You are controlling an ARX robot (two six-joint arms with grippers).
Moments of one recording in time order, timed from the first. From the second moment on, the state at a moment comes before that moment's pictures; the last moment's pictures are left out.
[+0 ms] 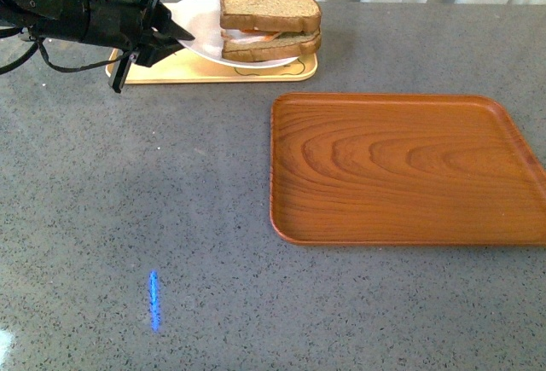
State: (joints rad) left arm -0.08 2.50 1.66 0.28 0.58 -1.00; right arm 0.00 0.00 0.02 0.00 0.00 0.00
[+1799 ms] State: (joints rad) left arm 0.15 1.69 0.39 1.34 0.15 -0.16; right arm 0.00 0.00 0.02 0.00 0.00 0.00
